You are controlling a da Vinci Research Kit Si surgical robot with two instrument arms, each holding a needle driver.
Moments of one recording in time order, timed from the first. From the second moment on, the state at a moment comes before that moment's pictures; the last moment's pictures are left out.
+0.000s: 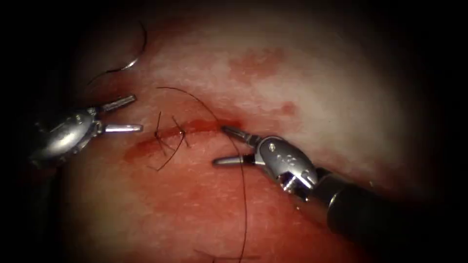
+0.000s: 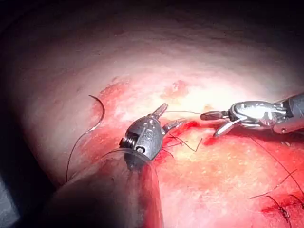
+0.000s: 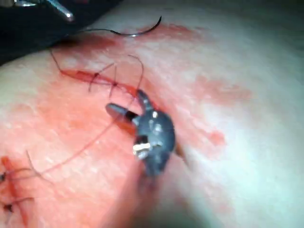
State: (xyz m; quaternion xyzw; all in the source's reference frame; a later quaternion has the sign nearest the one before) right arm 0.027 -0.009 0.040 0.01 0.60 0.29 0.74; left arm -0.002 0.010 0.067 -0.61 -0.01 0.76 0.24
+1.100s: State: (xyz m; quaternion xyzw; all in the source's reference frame) right arm 0.014 -0.001 0.033 -0.14 0.05 -0.08 0.99; left arm -0.004 0.004 0.066 -0.62 -0.06 0.77 0.11
